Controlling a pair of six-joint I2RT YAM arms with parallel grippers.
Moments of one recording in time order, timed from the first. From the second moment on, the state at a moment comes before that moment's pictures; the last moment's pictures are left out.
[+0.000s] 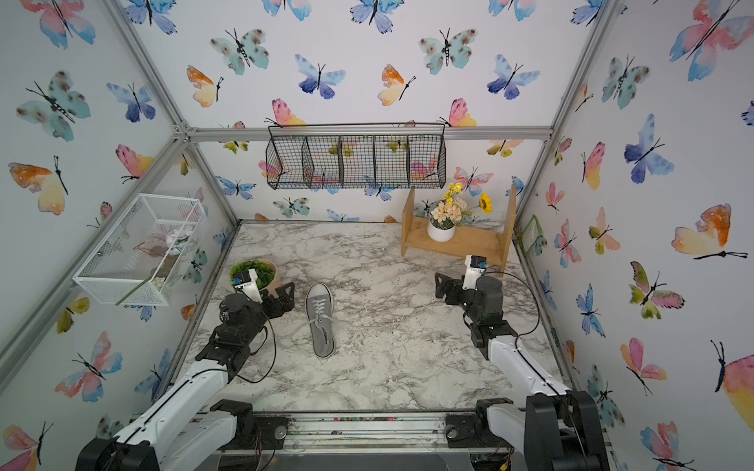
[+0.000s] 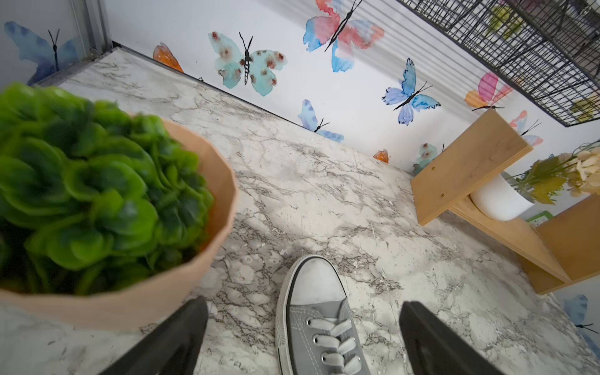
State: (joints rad) left arm -0.18 0.91 0.38 0.19 0.05 -0.45; right arm 0.17 1.14 0.51 0.28 -0.23 0.33
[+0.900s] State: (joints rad) left arm -0.24 0.99 0.37 -0.01 0.16 -0.49; right arm 0.94 1.88 1.05 0.10 -0.36 0.43
